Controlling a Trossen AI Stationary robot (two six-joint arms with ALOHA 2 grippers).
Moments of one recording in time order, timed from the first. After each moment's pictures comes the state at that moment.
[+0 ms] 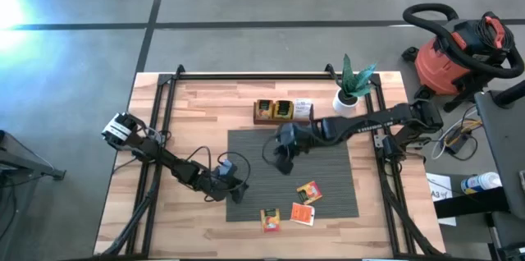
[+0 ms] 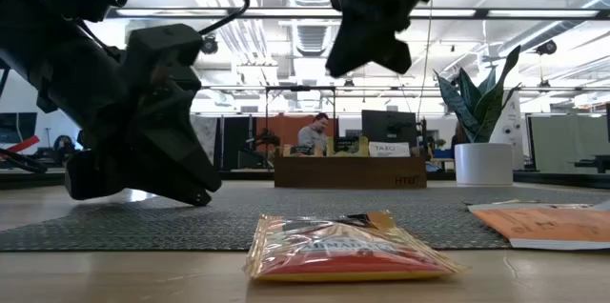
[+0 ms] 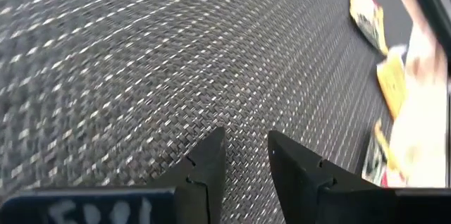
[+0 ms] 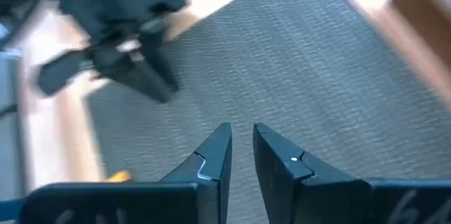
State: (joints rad) left arm -0.49 1.71 0.60 0.35 -0.42 -1.30; right arm 0.08 1.64 1.21 -0.43 0.05 0.61
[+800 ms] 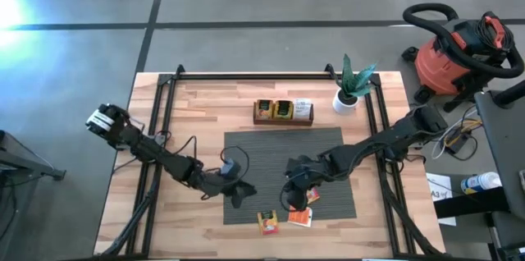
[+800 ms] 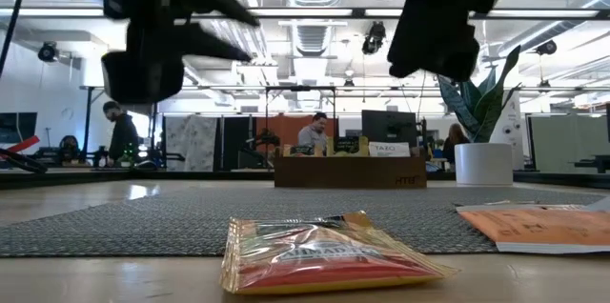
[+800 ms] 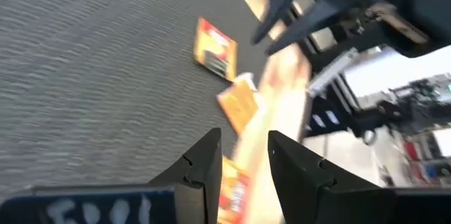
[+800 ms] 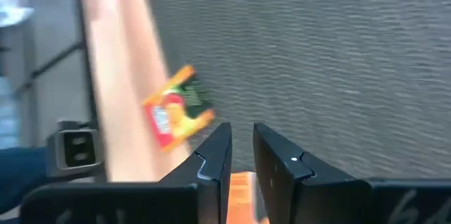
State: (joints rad) left arm -0.49 1.51 0.73 0.33 -0.35 -1.17; right arm 0.37 1.64 1.08 -0.34 0.02 0.81
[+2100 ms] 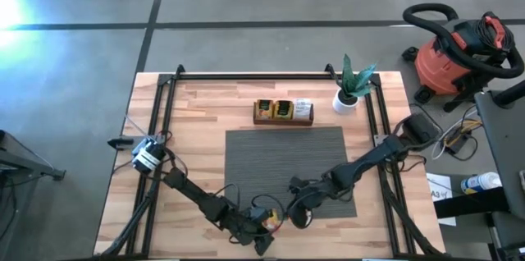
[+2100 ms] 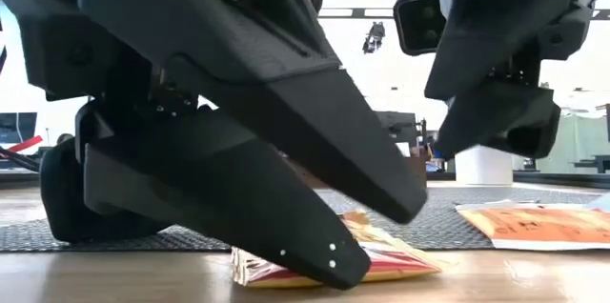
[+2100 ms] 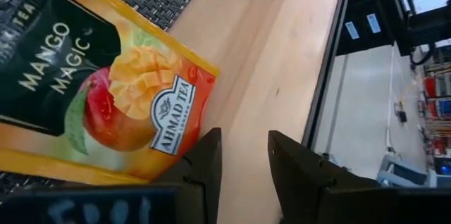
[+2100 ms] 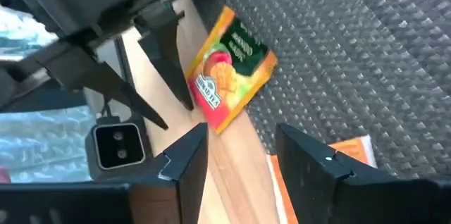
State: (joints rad) left arm -0.62 2.12 1.24 0.24 -0.20 -1.29; right arm 0.49 1.77 0.89 0.14 0.01 1.17
